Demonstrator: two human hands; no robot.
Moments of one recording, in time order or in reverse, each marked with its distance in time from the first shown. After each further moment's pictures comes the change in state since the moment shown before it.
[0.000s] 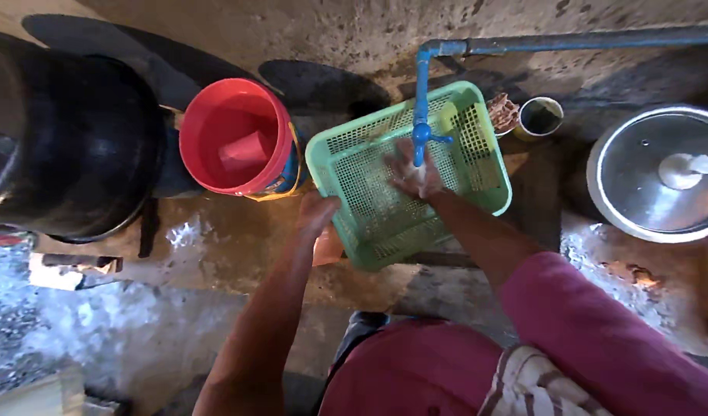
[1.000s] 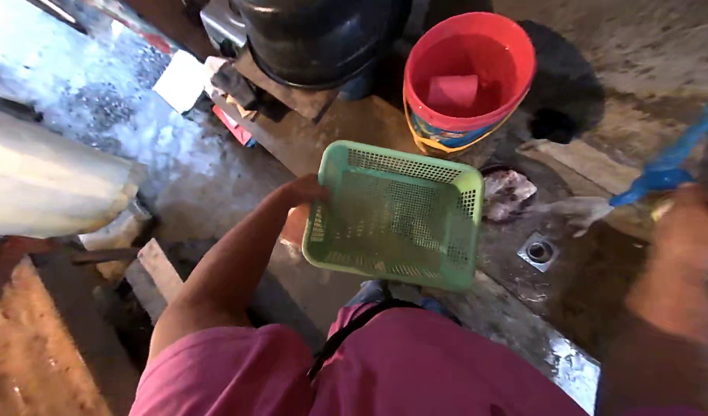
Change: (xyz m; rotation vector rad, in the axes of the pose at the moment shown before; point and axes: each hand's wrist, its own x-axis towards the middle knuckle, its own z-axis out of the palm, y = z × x) left_hand -0.106 -0.251 -0.249 -0.044 -0.032 -0.270; right_hand -0.025 -0.122 -0.144 0.268 0.377 0.599
